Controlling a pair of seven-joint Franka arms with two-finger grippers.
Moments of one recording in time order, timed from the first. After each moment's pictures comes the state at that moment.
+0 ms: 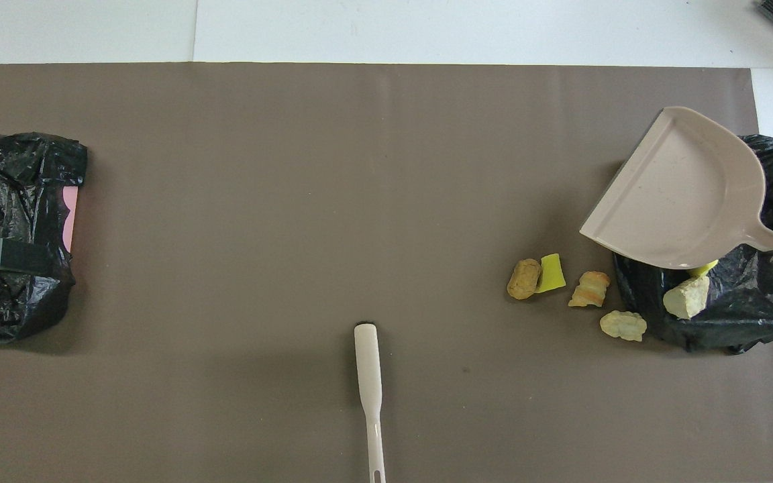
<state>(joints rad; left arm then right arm) 0.08 -0.16 -0.14 -1.72 -0.02 1.54 -0.02 -0.21 -0.08 0.09 -1.85 -0.19 1.77 -0.93</state>
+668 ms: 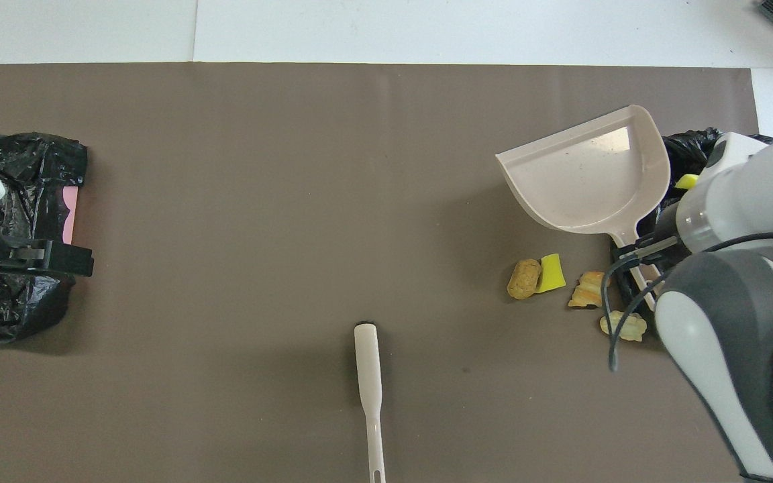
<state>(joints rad) 0.01 -0.15 -0.13 -1.71 -0.02 1.56 -0.02 0.04 -0.02 0.11 -1.85 -0.02 1.75 -0.12</state>
